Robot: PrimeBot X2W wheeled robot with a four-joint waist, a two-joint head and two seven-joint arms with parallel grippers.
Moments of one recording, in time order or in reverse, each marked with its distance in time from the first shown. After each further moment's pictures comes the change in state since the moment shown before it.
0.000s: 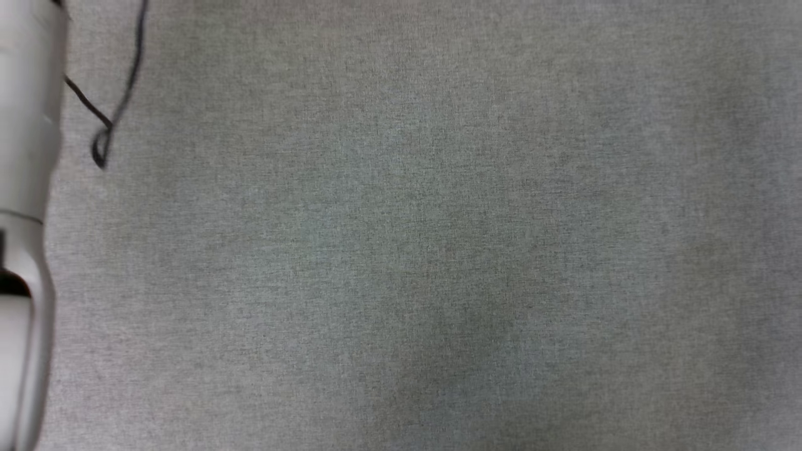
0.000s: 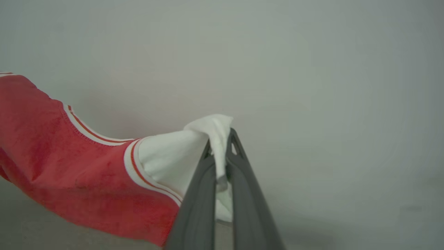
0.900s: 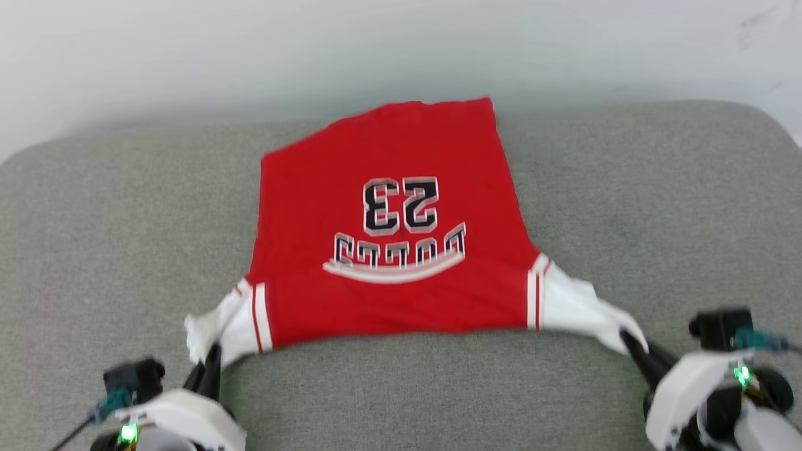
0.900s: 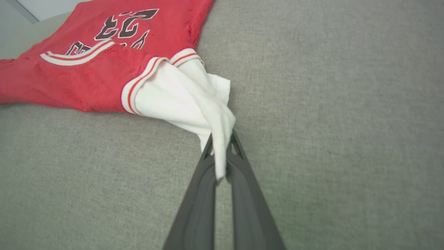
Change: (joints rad) left arm 1.303 0.030 0.059 -0.438 -0.098 0.092 -0.107; right arm 1.278 -0.129 0.035 -0.413 0.235 0.000 0.033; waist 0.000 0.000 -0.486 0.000
